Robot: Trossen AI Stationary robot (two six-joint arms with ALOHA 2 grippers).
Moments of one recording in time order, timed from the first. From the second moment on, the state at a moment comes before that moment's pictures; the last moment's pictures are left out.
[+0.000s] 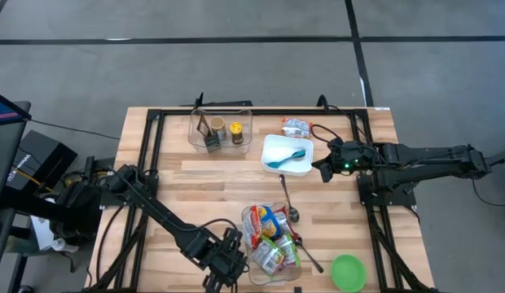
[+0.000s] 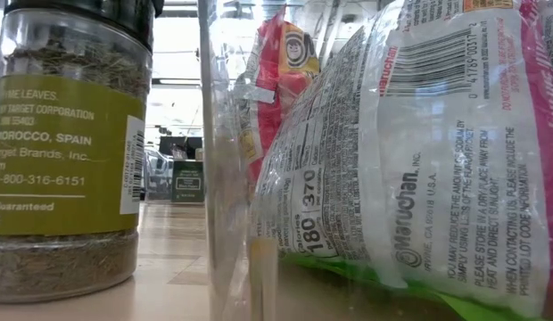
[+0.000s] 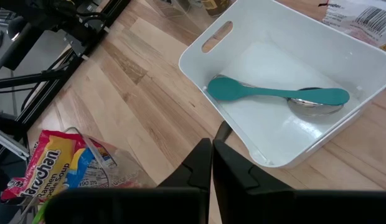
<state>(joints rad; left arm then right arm) -0.67 1.97 1.64 -0.84 -0.13 -0.24 -0.04 0.75 0.60 -0.52 0.18 0.81</state>
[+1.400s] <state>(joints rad) -0.67 1.96 1.60 -0.77 -0.15 -0.24 -0.04 0.75 0.60 -0.52 0.18 0.81</state>
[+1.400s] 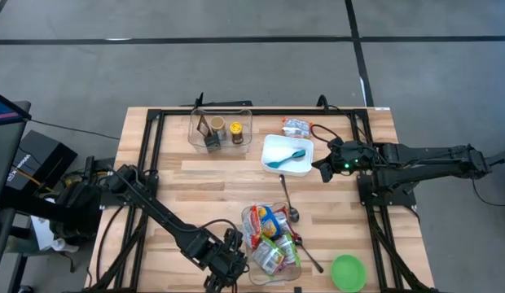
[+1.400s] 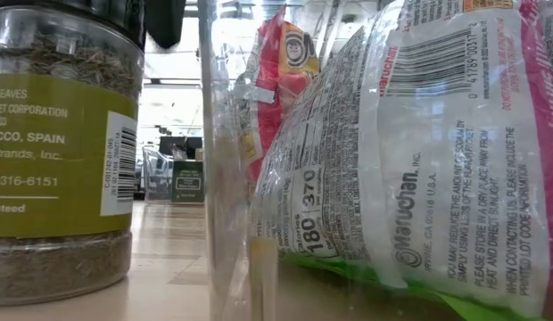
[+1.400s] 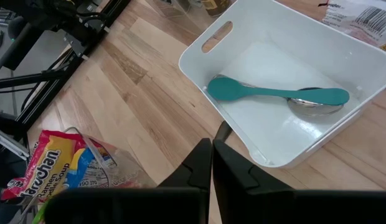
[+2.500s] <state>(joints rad) -0.67 1.96 1.44 -0.56 -0.19 -0.24 -0.04 0.75 0.60 -0.52 0.18 0.81</state>
